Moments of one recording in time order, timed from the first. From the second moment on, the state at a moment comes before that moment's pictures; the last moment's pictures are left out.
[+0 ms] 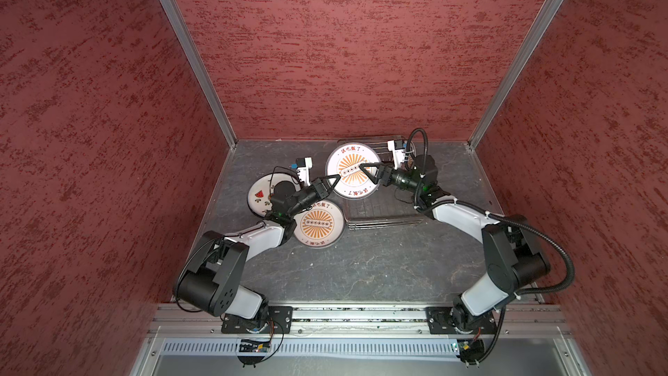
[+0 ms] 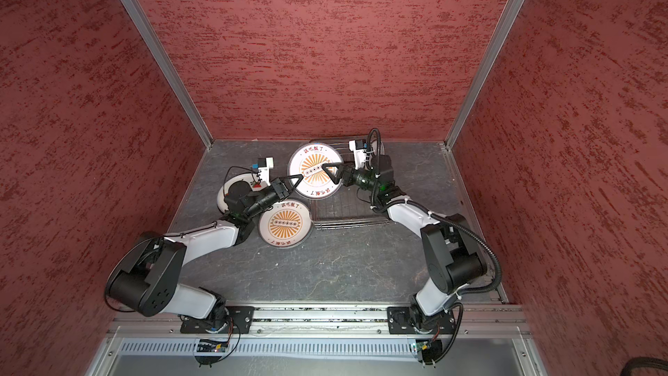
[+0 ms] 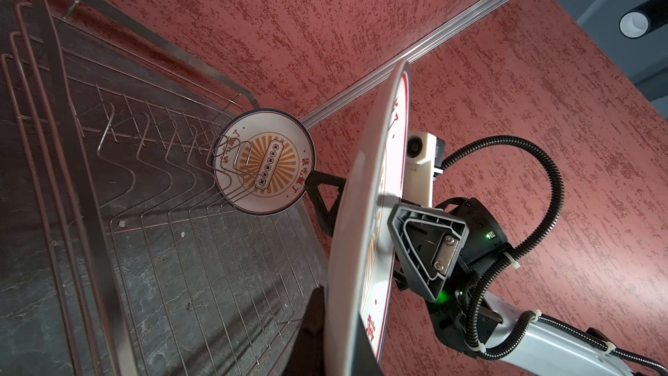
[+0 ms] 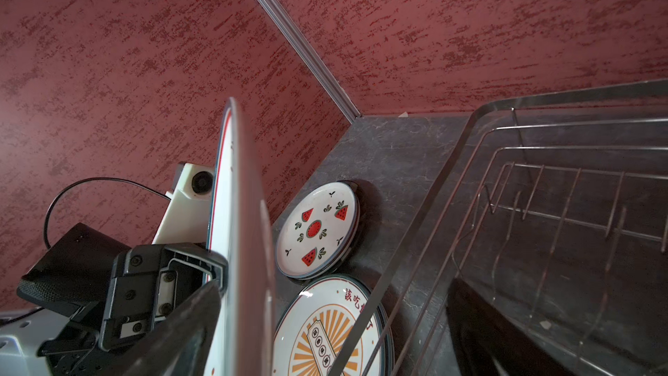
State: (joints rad) left arm -0.37 1.45 0.61 0.91 0.54 -1.06; right arm 0.37 1.63 0.97 0.57 -0.63 0.62
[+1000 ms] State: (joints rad) left arm -0.17 0.77 0.44 0.13 0.38 -0.97; right arm 0.60 1.45 1.00 0.27 -0.37 0.21
